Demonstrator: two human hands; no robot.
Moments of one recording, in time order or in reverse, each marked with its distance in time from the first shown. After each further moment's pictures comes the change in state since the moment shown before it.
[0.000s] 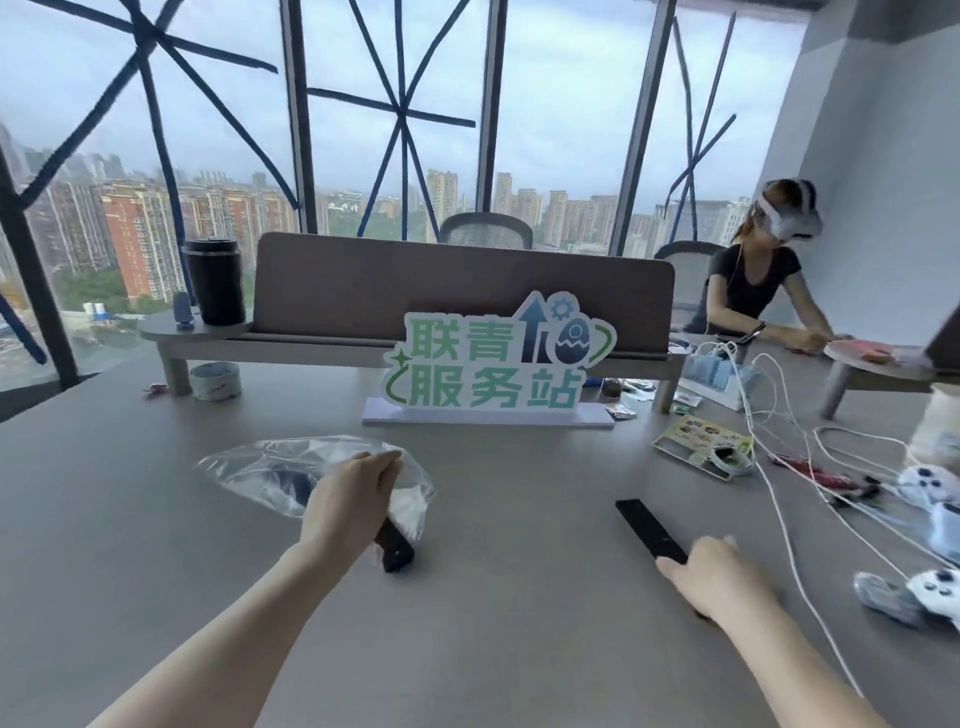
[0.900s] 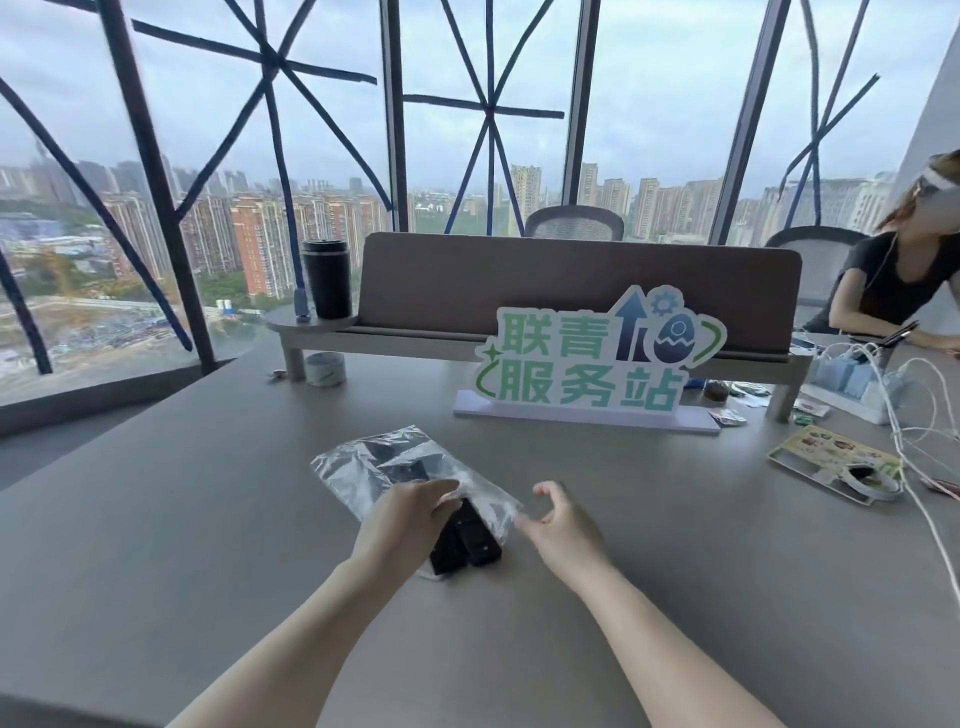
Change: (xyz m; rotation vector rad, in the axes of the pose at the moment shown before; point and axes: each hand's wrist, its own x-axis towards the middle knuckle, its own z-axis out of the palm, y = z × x) left_hand -0.031 -0.042 -0.021 0.075 -0.152 -0.067; right_hand -0.075 -0.205 0.053 0.663 -0.286 -0.517
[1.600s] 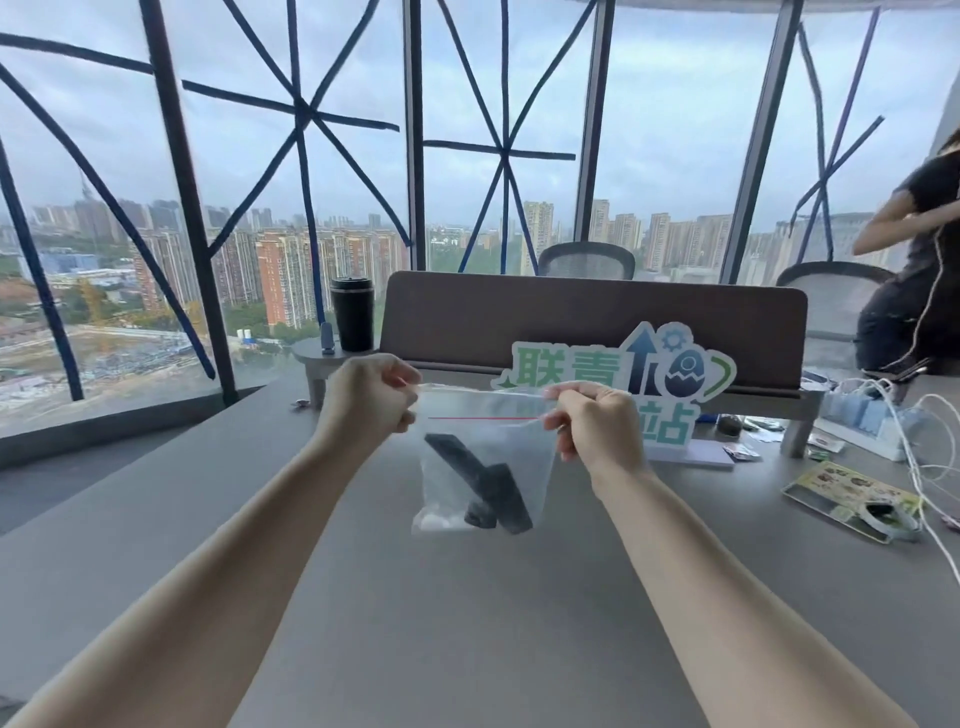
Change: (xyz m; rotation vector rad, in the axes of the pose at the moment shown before) left_hand 0.050 0.036 -0.145 -0.471 0.328 -0.126; right_hand -0.018 -0.125 -0.083 0.625 0.280 -0.242
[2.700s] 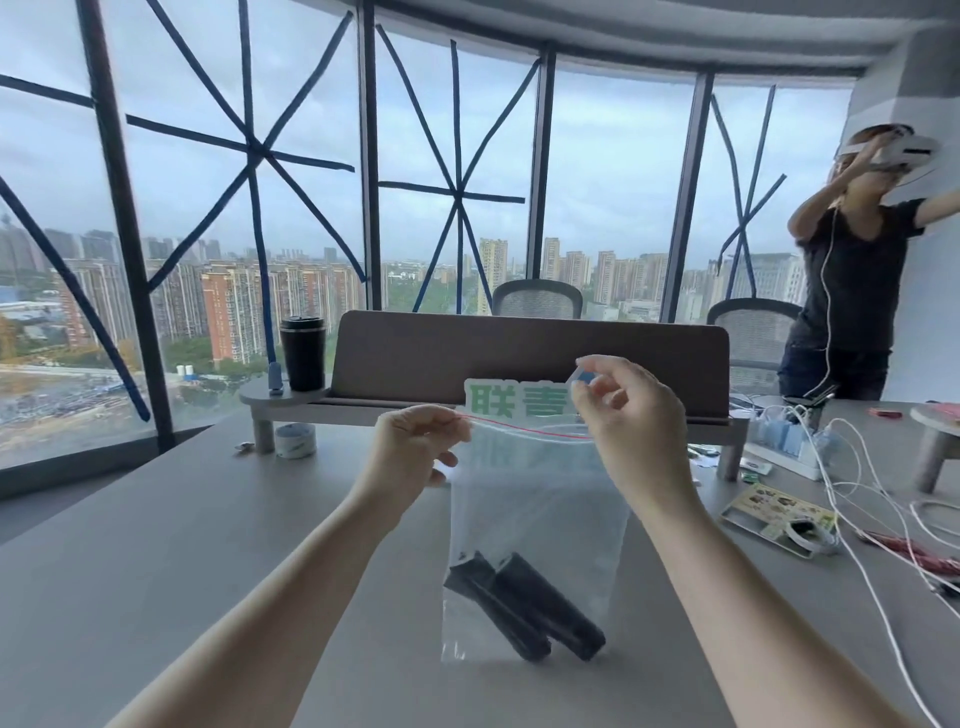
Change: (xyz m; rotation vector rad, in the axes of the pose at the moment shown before) left_hand -0.039 0.058 0.055 -0.492 -0.221 -0.065; right_hand -0.011 -0.046 -0.070 -0.392 0.227 -0.545
